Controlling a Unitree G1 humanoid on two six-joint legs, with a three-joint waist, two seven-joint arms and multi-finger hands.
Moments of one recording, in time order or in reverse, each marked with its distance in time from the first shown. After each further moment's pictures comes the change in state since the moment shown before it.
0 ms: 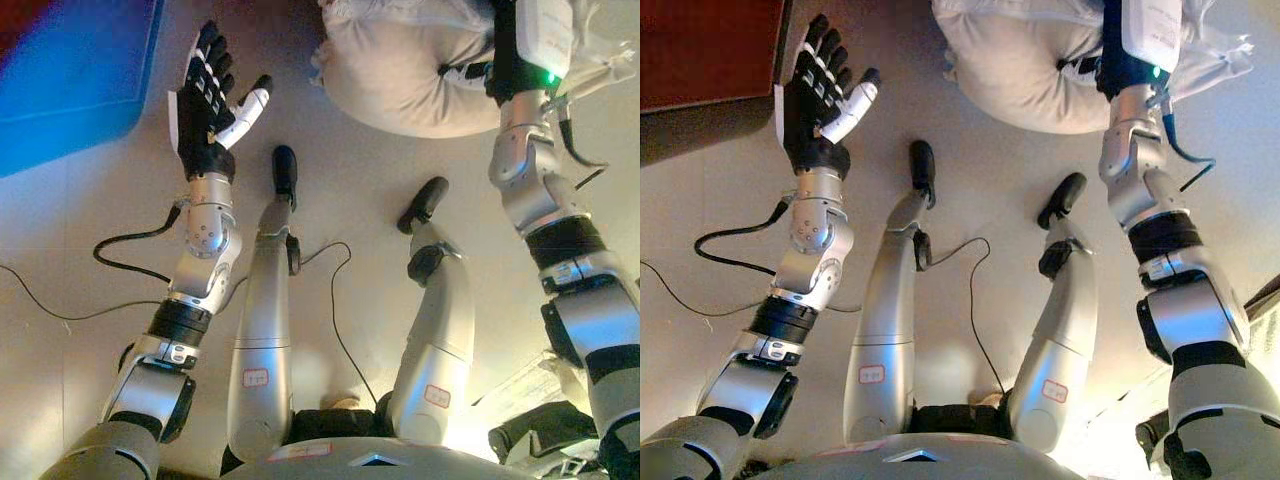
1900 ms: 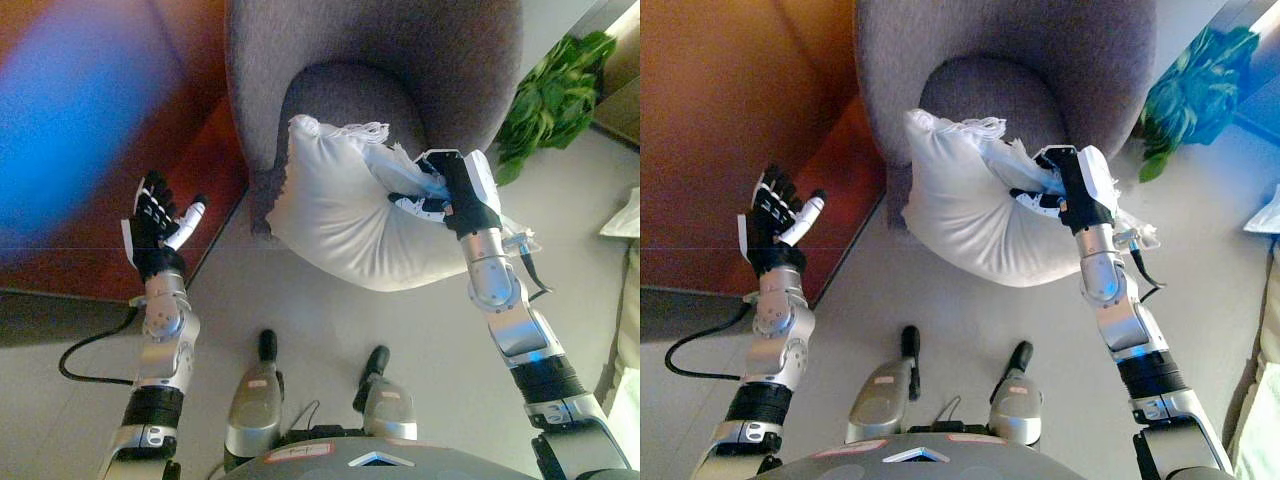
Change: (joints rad) left arm 0.466 -0.076 0.272 0.009 0.047 0.037 -0.083; right arm 0.806 0.139 -0.281 -0.670 0.179 -0.150 0.253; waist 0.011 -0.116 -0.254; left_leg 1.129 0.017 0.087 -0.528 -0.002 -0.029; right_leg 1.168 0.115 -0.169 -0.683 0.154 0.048
